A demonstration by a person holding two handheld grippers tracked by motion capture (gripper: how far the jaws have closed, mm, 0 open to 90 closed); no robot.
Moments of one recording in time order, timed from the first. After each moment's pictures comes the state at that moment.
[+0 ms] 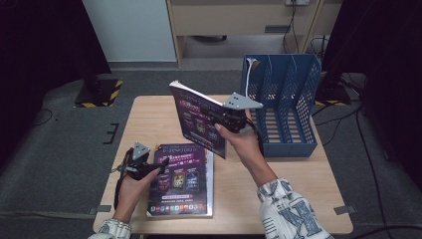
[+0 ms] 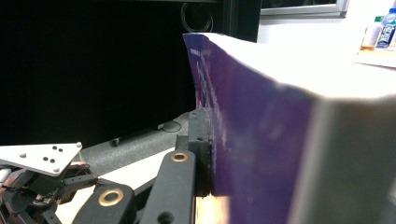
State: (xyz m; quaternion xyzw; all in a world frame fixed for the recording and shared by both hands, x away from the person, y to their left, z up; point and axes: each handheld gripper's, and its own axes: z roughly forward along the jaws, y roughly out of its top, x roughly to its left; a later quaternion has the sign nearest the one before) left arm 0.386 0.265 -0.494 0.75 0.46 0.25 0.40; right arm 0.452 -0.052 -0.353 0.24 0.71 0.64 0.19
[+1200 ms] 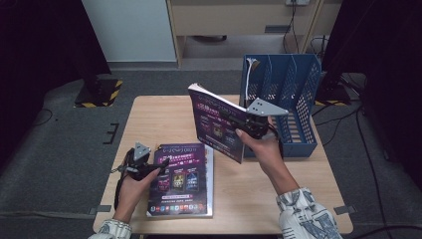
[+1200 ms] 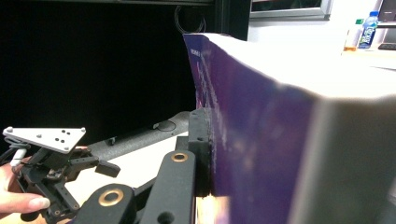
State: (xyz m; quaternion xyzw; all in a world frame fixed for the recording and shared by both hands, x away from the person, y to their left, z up) left arm 0.386 0.264 -0.497 0.75 0.46 0.26 0.40; right arm 0.433 -0.106 -0.352 0.24 0.70 0.64 0.20
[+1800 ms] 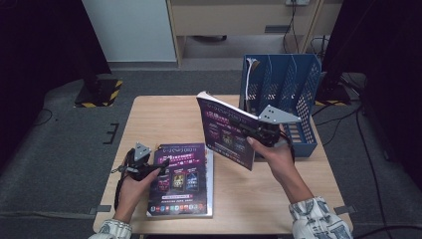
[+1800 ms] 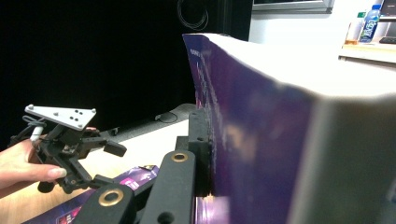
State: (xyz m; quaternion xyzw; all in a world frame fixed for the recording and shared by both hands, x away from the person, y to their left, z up) left arm 0.386 0.263 -0.497 0.75 0.46 0.26 0.39; right arm 0.414 -0.133 -0.356 0.24 0.71 0.63 0.20
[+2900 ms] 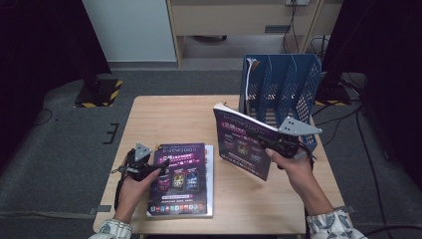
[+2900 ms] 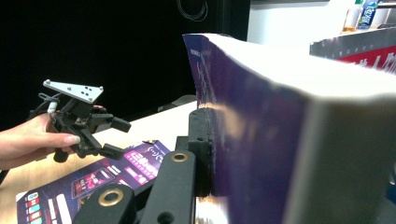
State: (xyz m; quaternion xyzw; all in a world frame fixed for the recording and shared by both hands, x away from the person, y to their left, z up) left arm 0.385 0.263 -0.498 0.76 0.46 0.26 0.39; right arm 0.391 -0.179 -0.372 0.25 0.72 0.62 0.18
